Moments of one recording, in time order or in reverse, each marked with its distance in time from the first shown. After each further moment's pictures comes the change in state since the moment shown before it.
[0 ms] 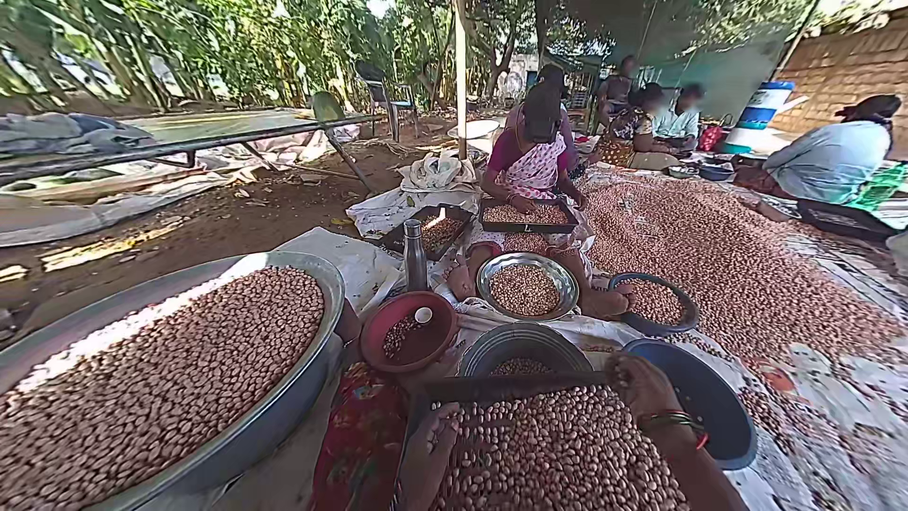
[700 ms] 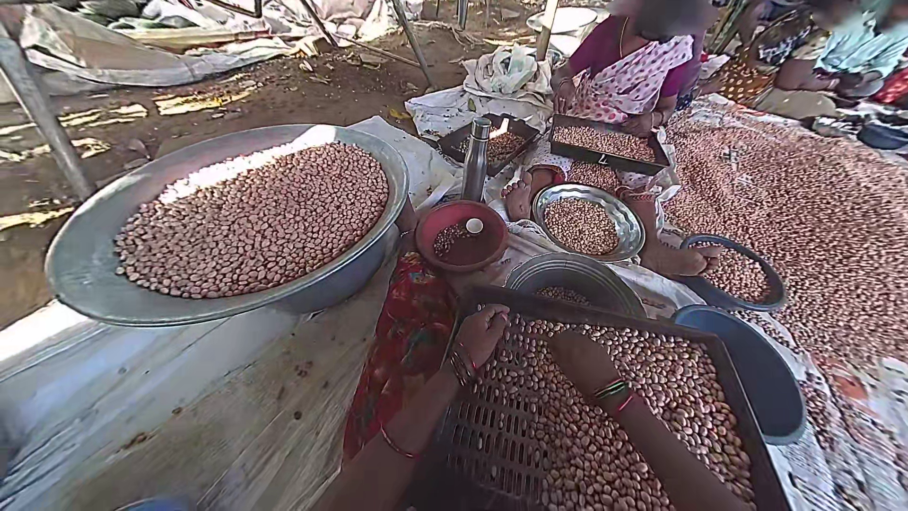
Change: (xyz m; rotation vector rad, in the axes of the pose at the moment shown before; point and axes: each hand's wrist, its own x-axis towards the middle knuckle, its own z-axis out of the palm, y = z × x) left_hand 0.026 -0.001 -0.003 0.155 -0.170 -0.217; right_hand -0.073 0.041 0.093 -1.622 -1.052 -0.342
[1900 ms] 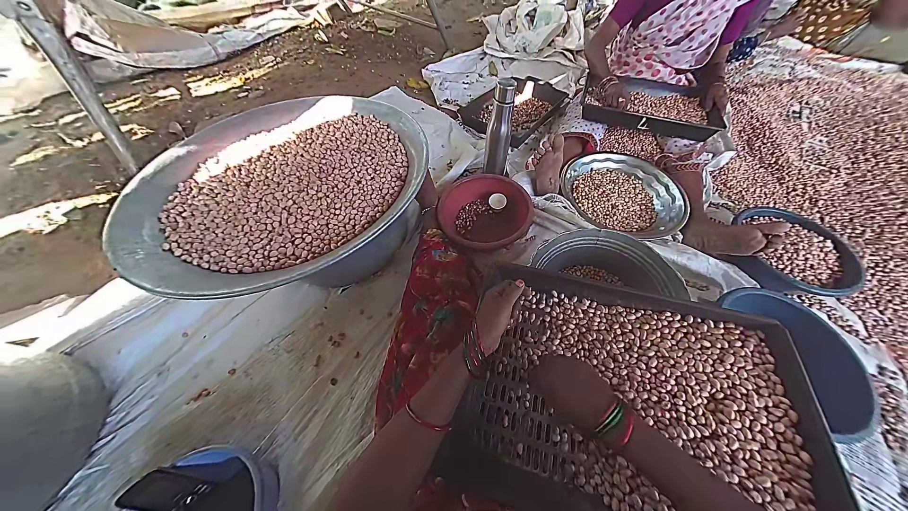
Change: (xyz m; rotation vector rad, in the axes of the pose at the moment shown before) left_hand 0.001 -0.008 0.001 -0.753 0.108 -0.074; right_hand -0.020 -0.054 0.032 -0.033 -0.159 -0.333
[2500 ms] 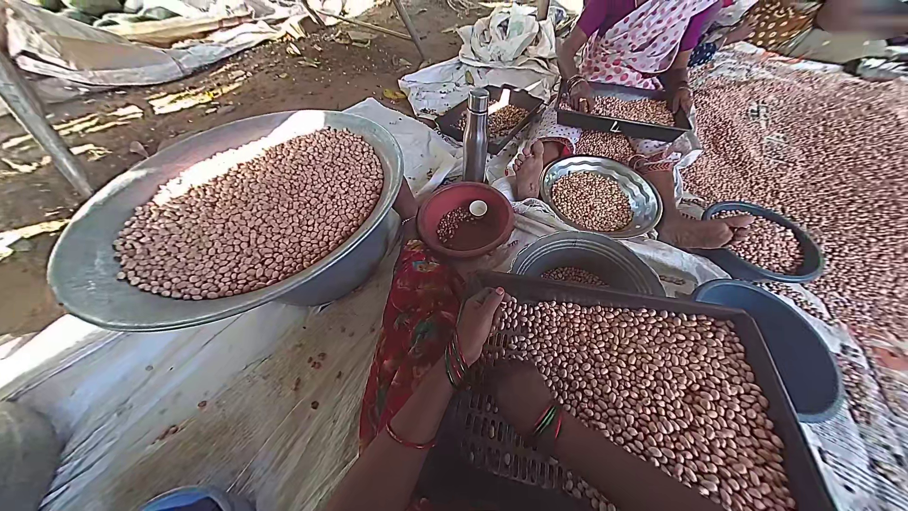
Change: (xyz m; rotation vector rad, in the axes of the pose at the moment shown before) left_hand 0.001 -0.004 0.000 0.035 -0.001 0.041; right_hand 0.035 -0.028 0.040 -0.006 0.272 -0.027
